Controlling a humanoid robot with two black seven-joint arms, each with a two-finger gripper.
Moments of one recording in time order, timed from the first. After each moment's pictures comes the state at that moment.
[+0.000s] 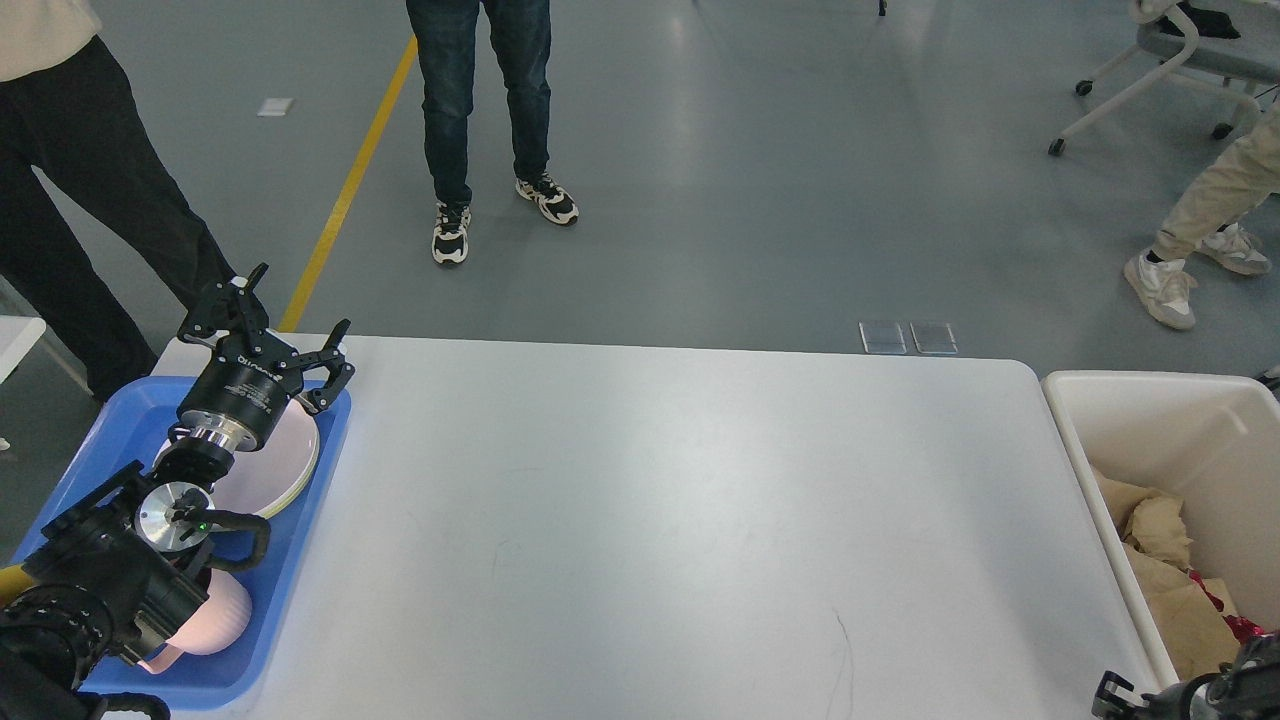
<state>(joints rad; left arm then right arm) -0.72 0.23 -0.82 -0.20 -0.06 -0.74 -0.30 1.06 -0.74 -0.98 1.35 -0.21 -0.14 -0.15</state>
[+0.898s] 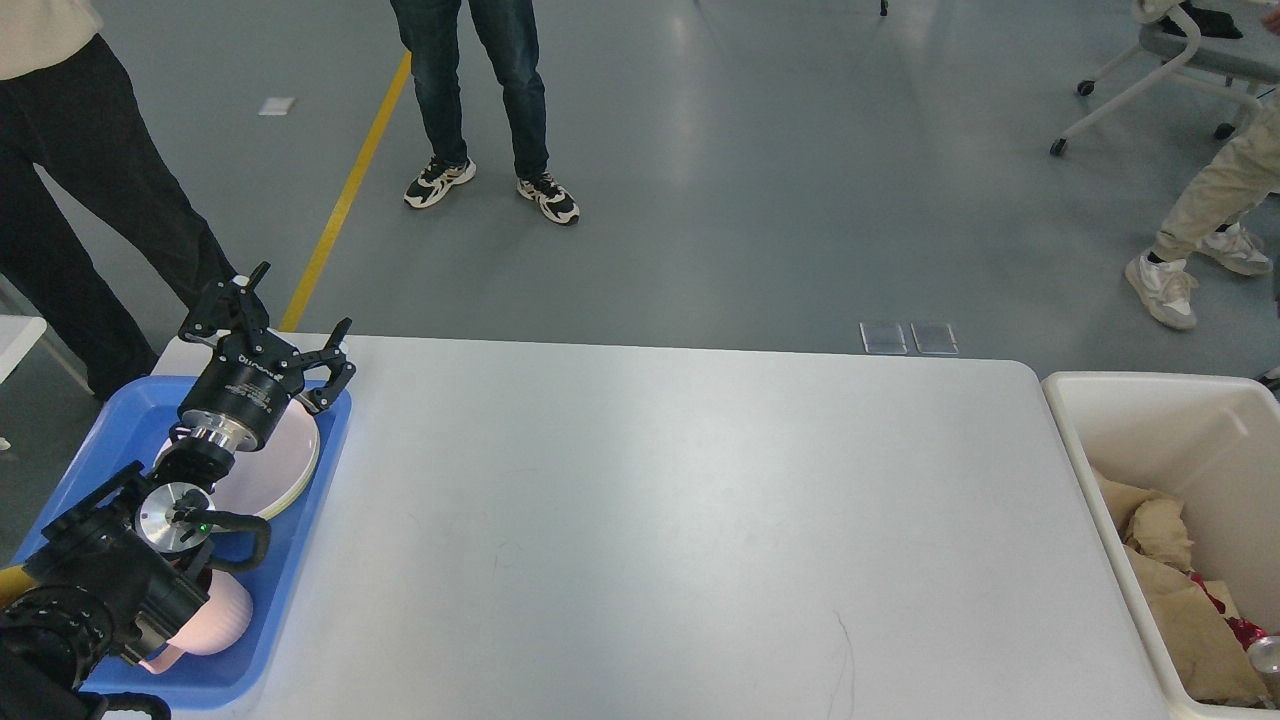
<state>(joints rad) -0.72 0.23 -0.82 -0.20 -0.06 -0.74 -0.30 2.49 -0.79 -1.38 1.28 -0.57 0.81 -0.30</state>
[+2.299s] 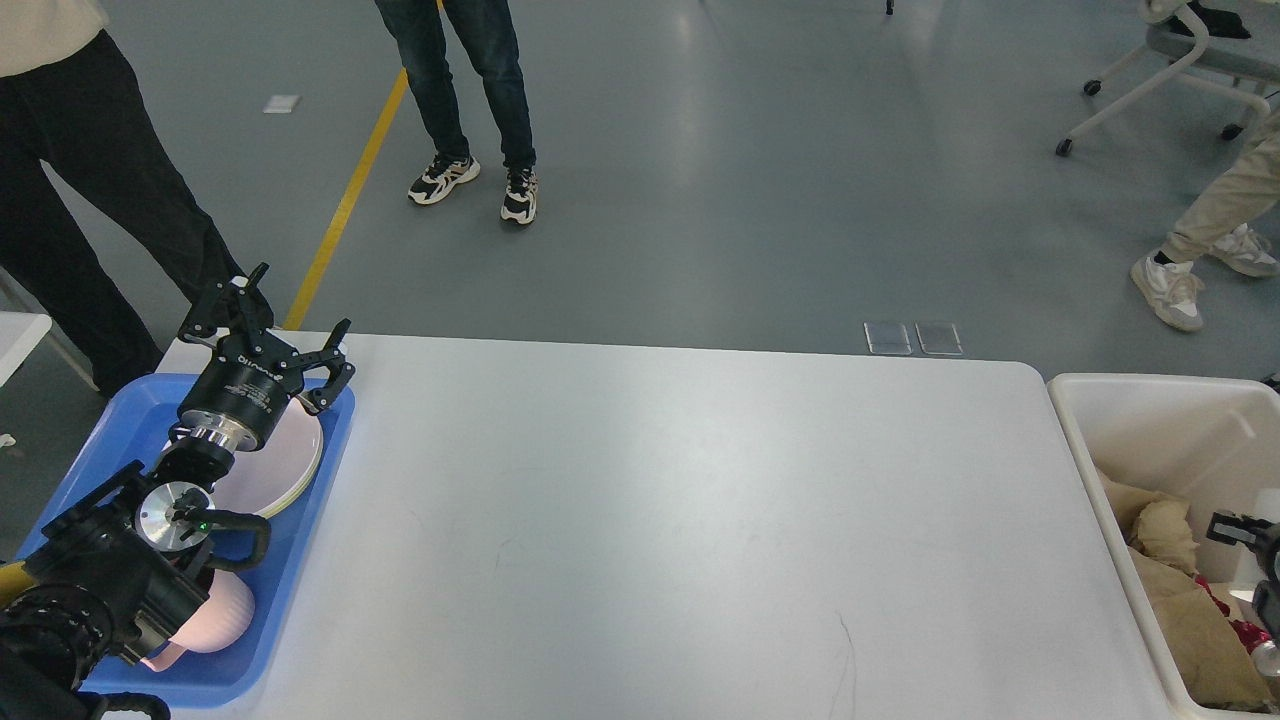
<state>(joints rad) -0.72 0.23 -0.82 -0.20 -0.06 -0.74 -0.30 0.65 -0.46 -0.78 0.10 -0.41 0.01 -0.04</state>
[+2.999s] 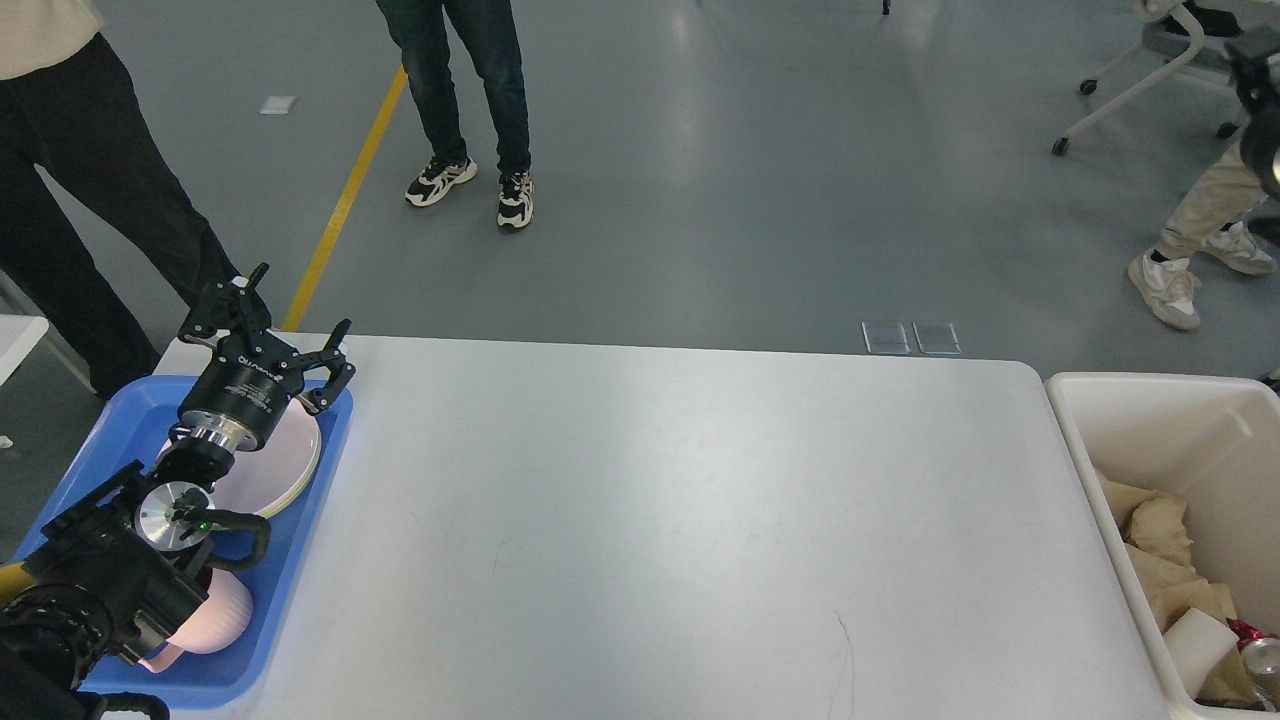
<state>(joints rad) -0.72 0.24 -0.82 -0.20 -0.06 -0.74 -0.30 1.37 -0.54 -0.03 0.39 -0.12 0.01 -0.05</state>
